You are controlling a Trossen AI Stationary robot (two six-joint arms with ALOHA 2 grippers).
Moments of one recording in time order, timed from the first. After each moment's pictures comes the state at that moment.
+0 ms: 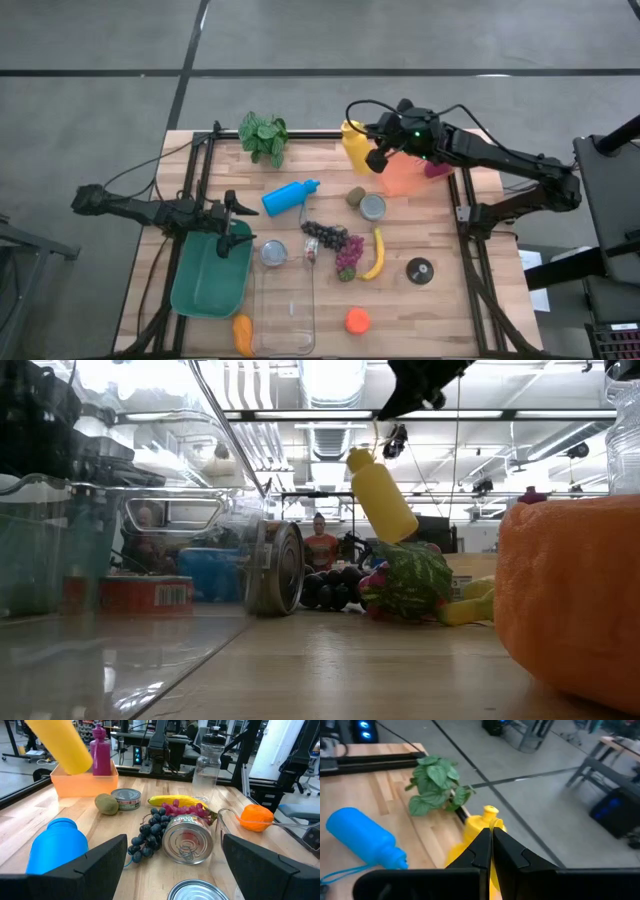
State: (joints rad) left arm -0.19 0.19 0.00 0.04 -0.16 -0.13; right arm -0.34 1.26 1.22 -0.38 0.33 -0.11
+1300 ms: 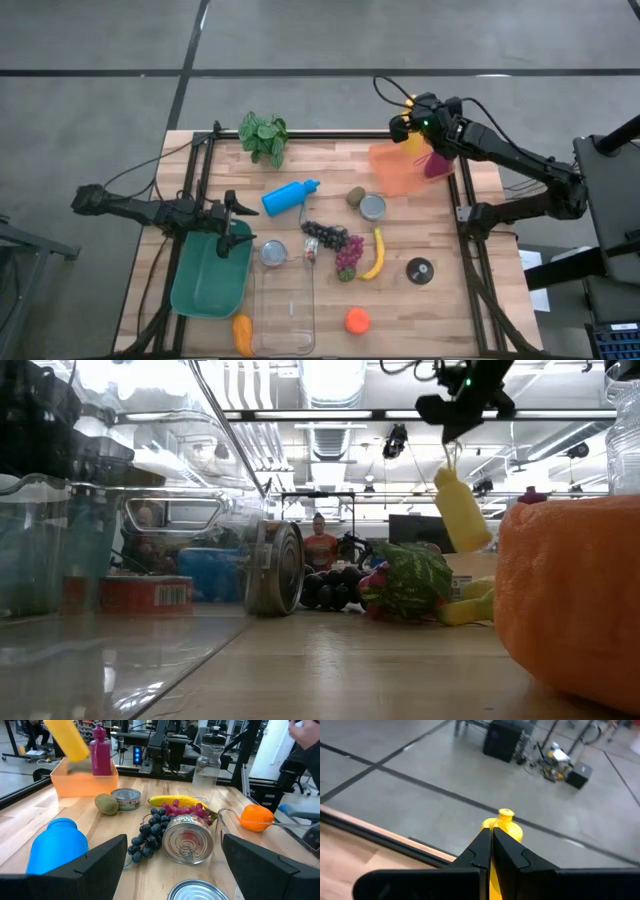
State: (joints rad) left arm -0.19 0.19 0.00 0.04 -0.16 -0.13; right arm -0.51 1.19 1.17 -0.60 0.77 0.27
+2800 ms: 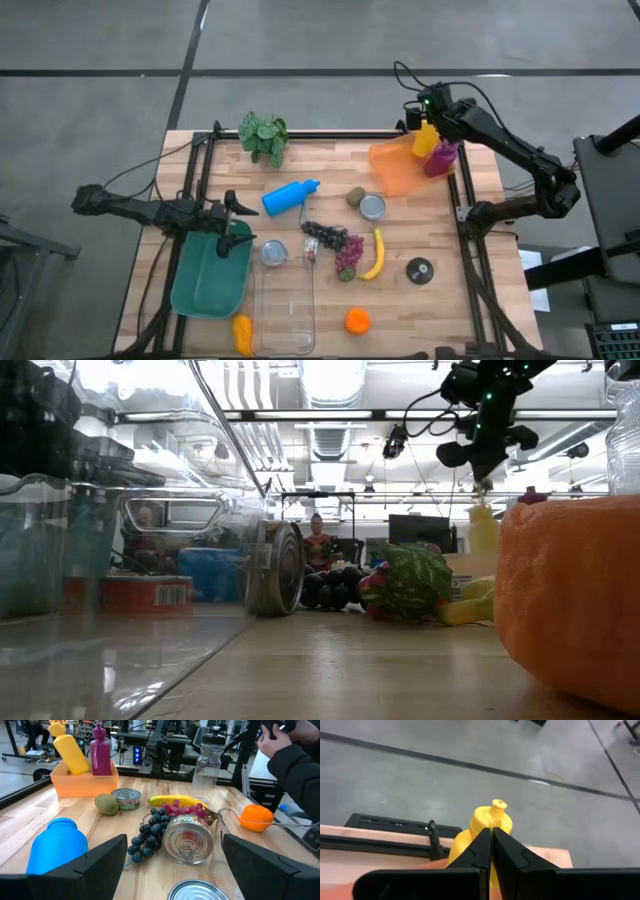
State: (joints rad) left arm -0.19 0.19 0.00 0.04 -0.16 -0.13; right arm -0.82 1.28 1.15 -0.74 0.68 0.38
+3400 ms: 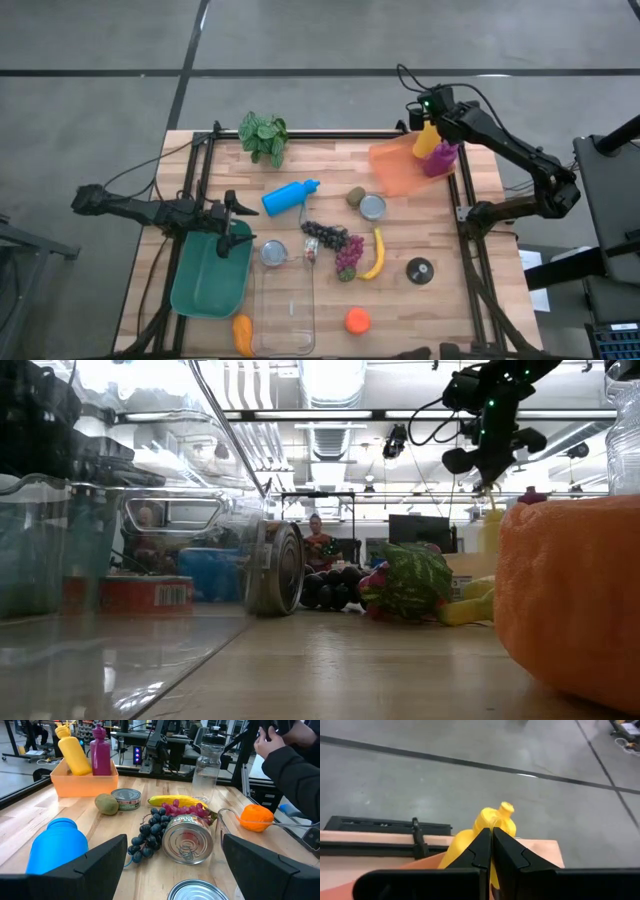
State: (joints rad) left arm -0.19 0.19 0.00 0.04 -0.16 -0.13; right arm -0.84 1.28 1.12 -0.75 0.74 0.42
